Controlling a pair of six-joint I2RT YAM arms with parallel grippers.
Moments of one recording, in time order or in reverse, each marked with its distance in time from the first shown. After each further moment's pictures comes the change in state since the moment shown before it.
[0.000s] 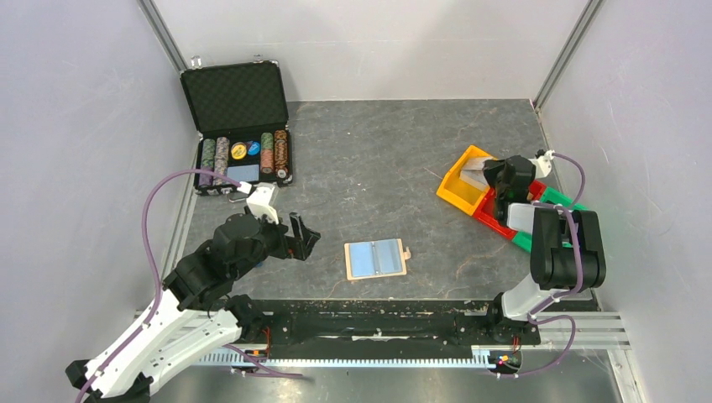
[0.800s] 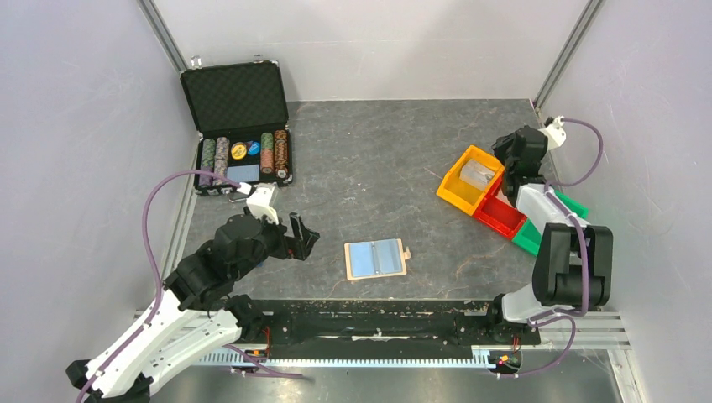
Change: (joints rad) left arm 0.000 -0.009 -0.010 0.000 -0.019 0.000; right arm 0.007 -0.102 0.227 -0.327 0.099 -0.192
